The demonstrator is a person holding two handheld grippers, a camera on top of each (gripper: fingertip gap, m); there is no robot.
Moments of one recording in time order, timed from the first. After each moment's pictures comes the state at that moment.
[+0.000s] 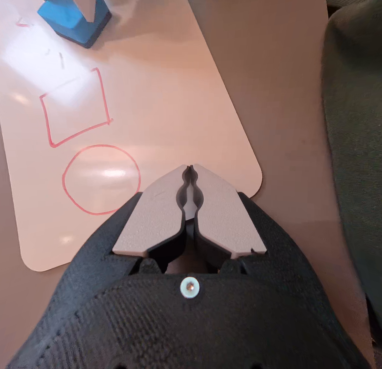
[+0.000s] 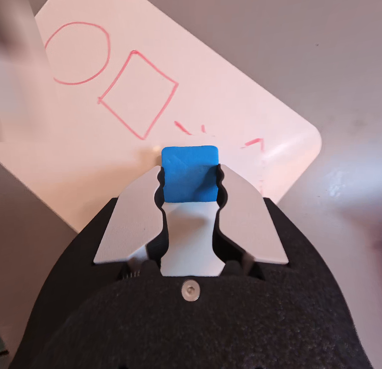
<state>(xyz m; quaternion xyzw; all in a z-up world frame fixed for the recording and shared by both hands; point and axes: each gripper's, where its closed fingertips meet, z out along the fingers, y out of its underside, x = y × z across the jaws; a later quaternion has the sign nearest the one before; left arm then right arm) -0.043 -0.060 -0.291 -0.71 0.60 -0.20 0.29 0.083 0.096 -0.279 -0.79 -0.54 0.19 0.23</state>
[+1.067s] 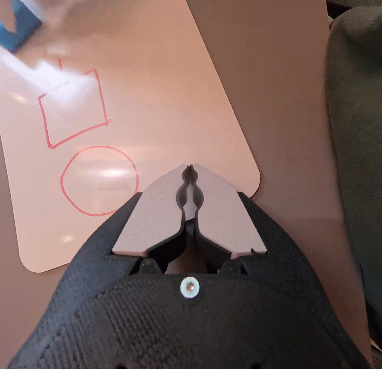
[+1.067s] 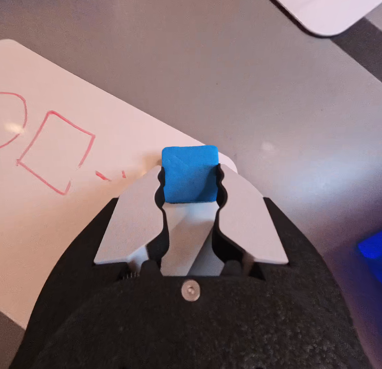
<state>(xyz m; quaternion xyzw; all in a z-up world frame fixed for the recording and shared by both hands) -0.041 -0.060 -0.291 -0.71 0.61 -0.20 0.29 0.077 0.179 -0.281 -0.81 -0.47 0.19 0.29</state>
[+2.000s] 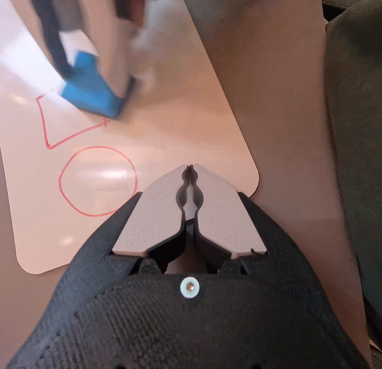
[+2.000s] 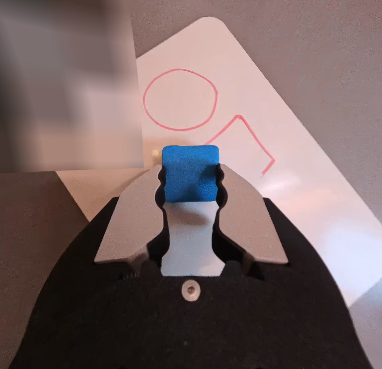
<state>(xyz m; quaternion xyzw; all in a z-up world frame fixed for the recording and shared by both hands) -0.043 -0.060 -0.292 -0.71 0.61 -0.20 0.29 0.003 0.035 -0.281 -0.71 -0.63 0.22 0.25</state>
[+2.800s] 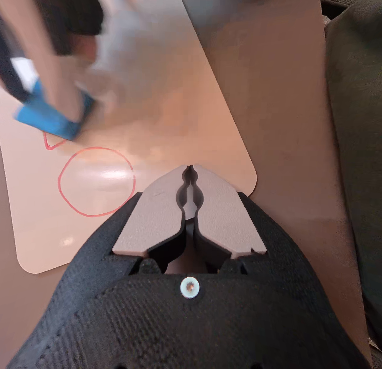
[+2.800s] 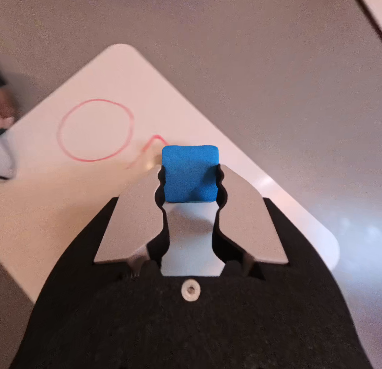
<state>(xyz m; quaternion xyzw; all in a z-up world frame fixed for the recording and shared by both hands) -0.043 -0.061 -0.292 -0.71 0.61 -0.20 0.29 -0.014 0.096 -0.282 -0.74 -0.58 0.21 0.27</state>
